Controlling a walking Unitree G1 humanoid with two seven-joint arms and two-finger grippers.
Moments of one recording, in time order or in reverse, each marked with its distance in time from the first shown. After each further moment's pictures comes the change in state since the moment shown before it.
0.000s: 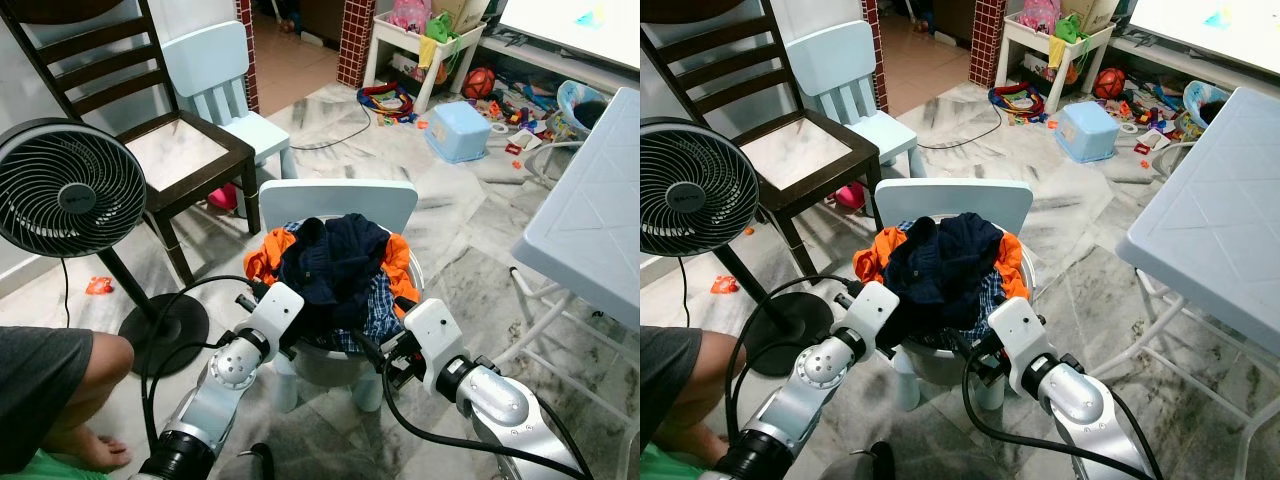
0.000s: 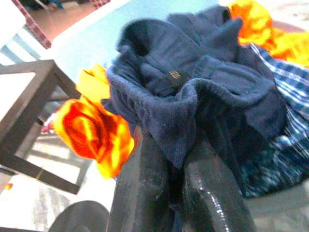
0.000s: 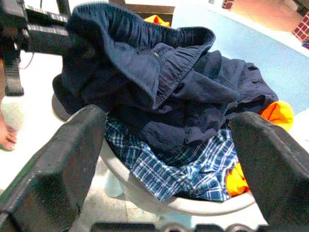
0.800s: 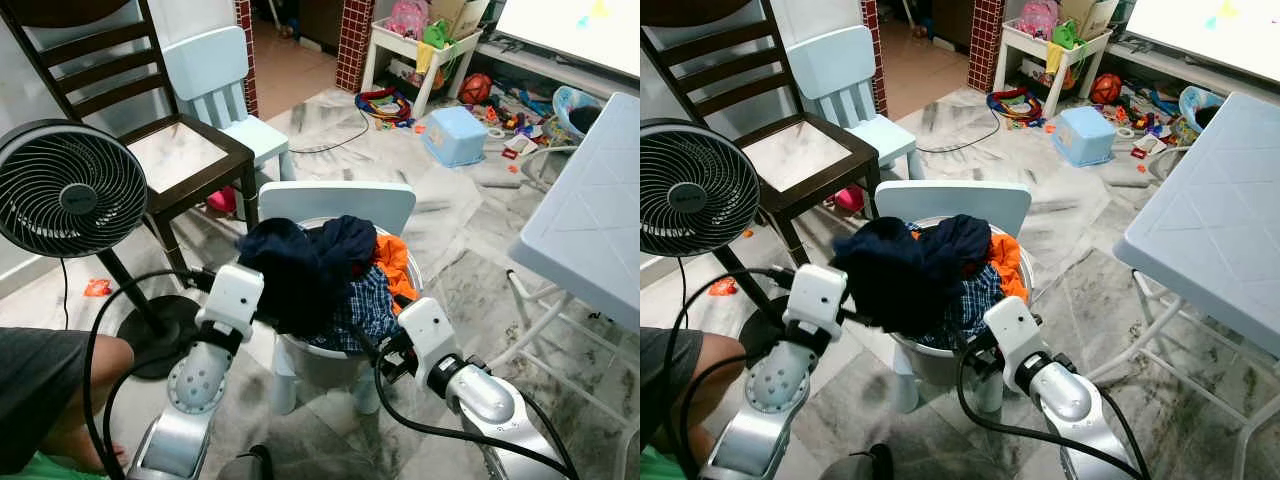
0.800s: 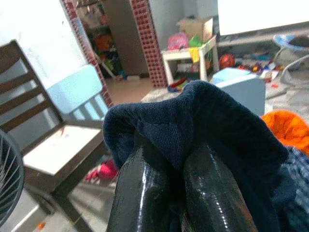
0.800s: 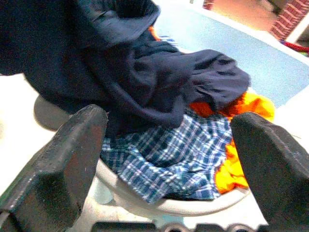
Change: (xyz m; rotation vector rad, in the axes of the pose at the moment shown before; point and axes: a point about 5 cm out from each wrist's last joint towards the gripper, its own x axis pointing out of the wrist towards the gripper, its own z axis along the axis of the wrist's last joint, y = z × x) left arm -0.049 0.024 0.027 -0.080 -0.281 0.250; right arm 0.010 -0.004 -0.006 0.049 -0.017 -0.107
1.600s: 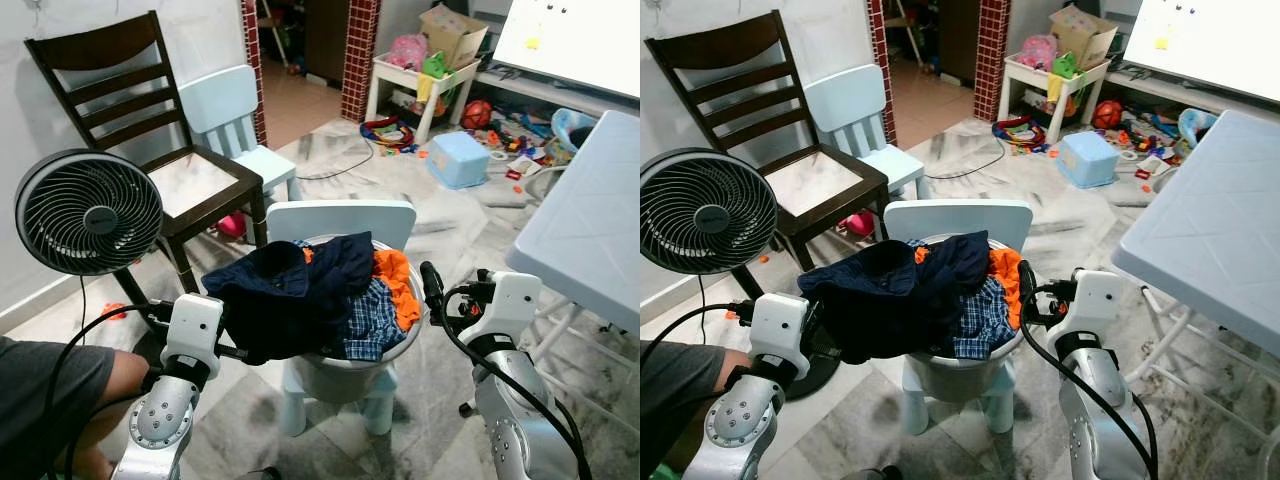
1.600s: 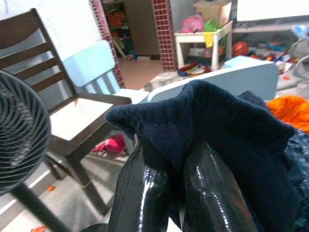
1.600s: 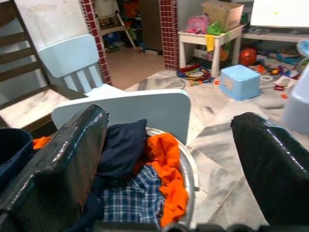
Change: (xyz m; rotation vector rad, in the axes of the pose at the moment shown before) left arm -0.025 0.013 -0.025 -0.118 0.142 0.028; right arm -0.009 -0.047 0.007 0.368 -0.196 -0.469
